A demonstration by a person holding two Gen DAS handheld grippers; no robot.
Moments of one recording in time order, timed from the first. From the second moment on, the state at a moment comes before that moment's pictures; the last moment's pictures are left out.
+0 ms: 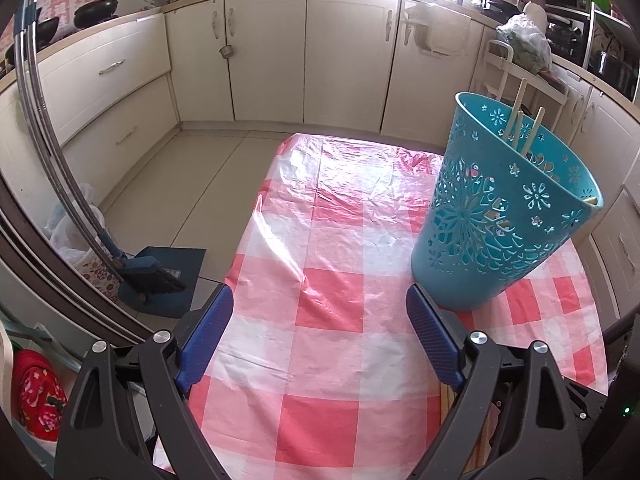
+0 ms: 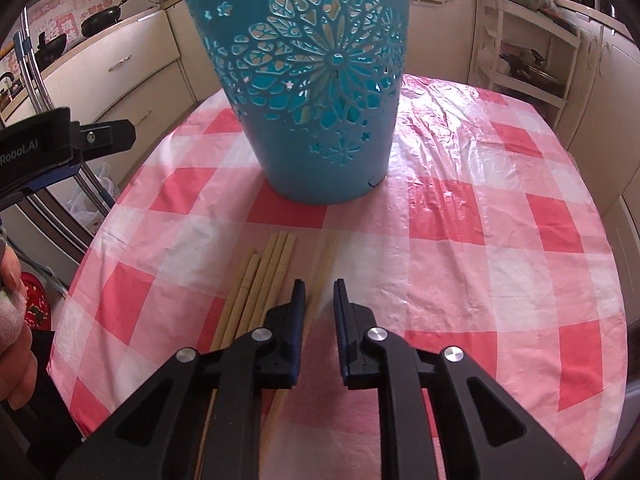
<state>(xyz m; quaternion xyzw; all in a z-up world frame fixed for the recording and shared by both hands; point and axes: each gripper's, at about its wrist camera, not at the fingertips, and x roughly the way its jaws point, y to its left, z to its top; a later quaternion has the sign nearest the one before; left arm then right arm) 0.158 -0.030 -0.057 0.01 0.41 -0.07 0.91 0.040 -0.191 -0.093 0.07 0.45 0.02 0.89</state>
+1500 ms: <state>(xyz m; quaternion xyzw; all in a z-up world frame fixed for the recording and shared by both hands) 0.124 -0.093 -0.120 0.13 0.51 -0.14 0.84 0.013 -0.261 -0.097 0.15 0.44 0.00 0.89</state>
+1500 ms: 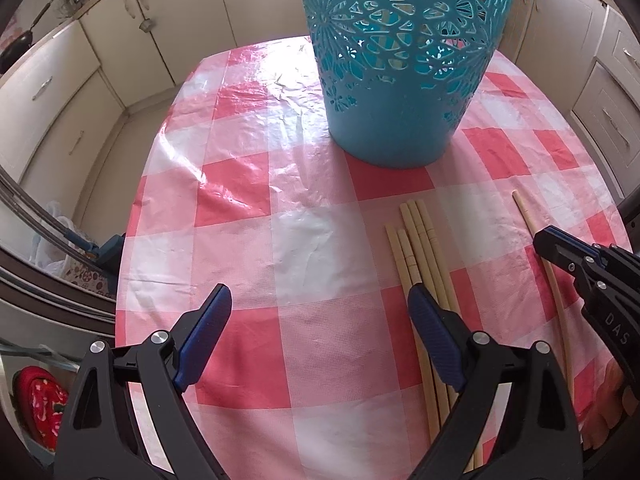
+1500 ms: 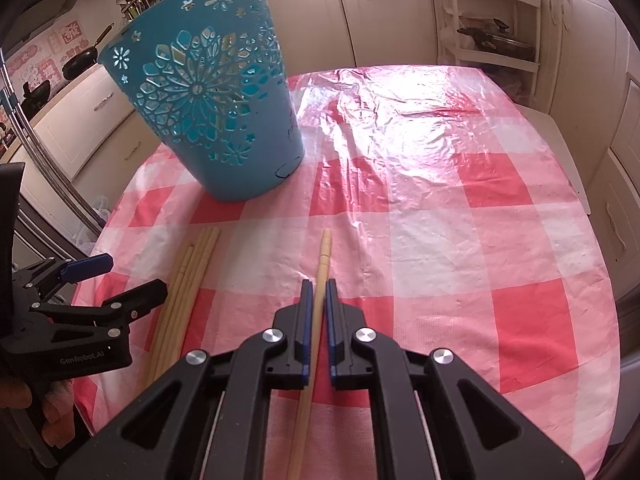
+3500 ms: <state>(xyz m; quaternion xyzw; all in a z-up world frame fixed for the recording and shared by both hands) 0.220 -0.153 0.052 -0.02 0.22 -0.15 0.96 0.018 -0.251 -0.096 0.15 0.43 0.02 0.89</state>
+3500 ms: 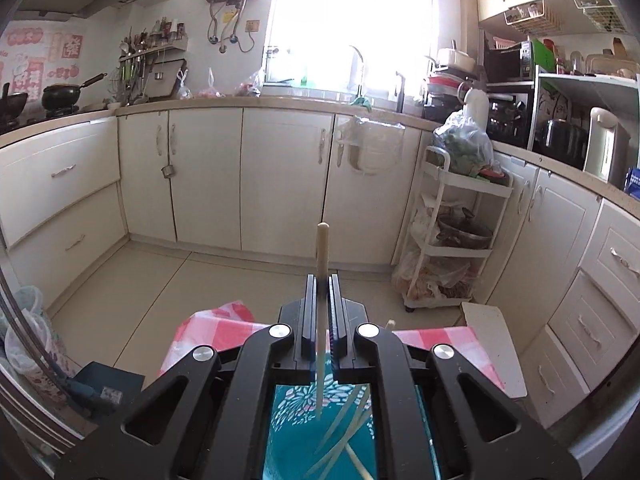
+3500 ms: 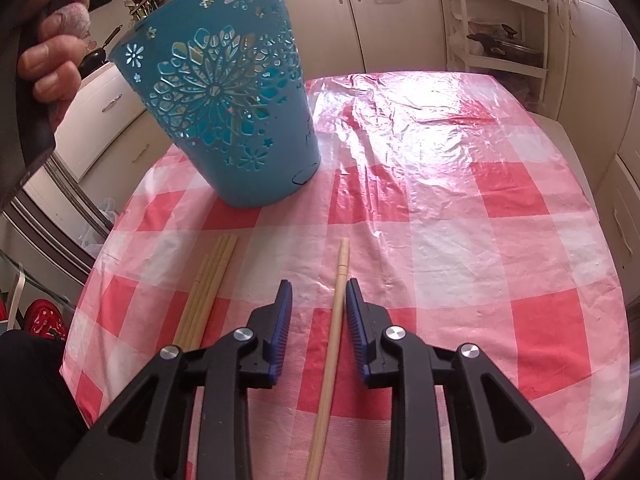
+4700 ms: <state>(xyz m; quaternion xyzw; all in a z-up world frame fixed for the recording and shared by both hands) 0.158 -0.036 -0.027 0.03 0.33 -0.08 0.94 0.013 -0.240 -0.094 0.09 0.45 0.00 0.89</state>
